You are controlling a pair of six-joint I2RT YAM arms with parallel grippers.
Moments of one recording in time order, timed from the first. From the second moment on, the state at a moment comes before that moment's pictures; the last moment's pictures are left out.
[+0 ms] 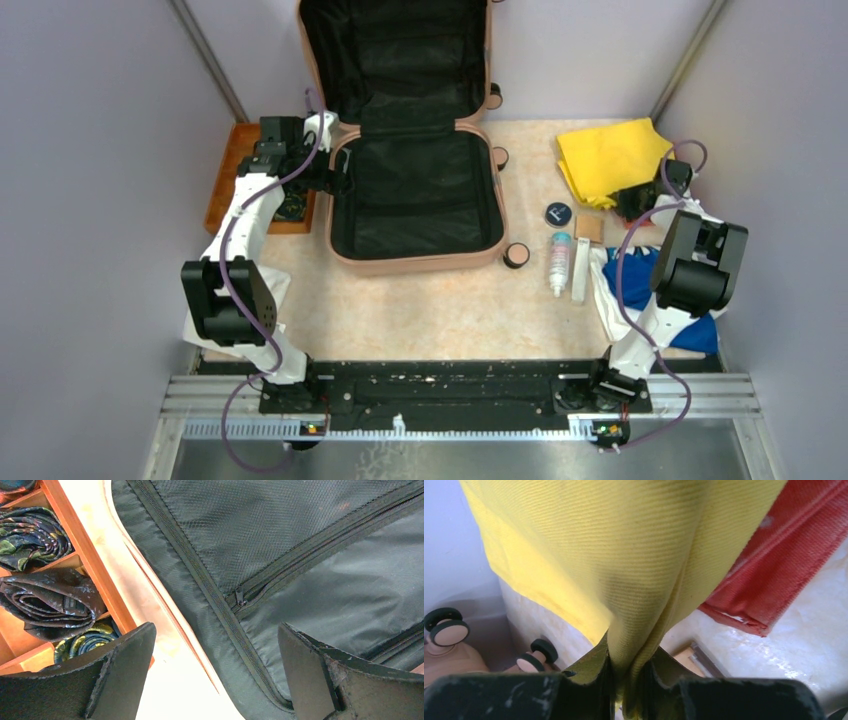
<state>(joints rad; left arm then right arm) 0.01 1.63 1.46 -0.59 0.40 0.26 -0.35 1.85 1.13 -0.10 -0.18 1.02</state>
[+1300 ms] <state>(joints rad) 0.01 1.63 1.46 -0.59 0.40 0.26 -0.29 1.89 1.04 0.11 -0.20 1.13</state>
